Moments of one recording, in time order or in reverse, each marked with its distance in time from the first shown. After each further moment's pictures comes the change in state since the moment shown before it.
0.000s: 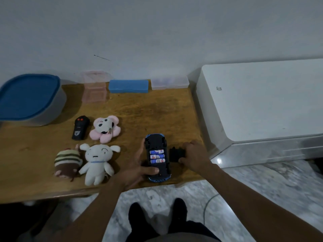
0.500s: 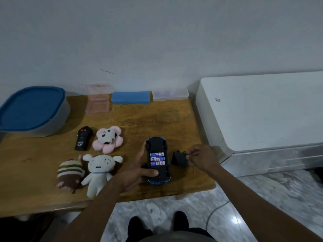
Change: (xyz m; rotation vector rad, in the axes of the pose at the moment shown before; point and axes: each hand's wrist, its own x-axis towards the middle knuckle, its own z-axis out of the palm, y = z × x) left_hand 0.007 0.025 -0.013 0.032 -0.054 0.006; right_hand -0.003 0.000 -0.032 0.825 0.061 0.300
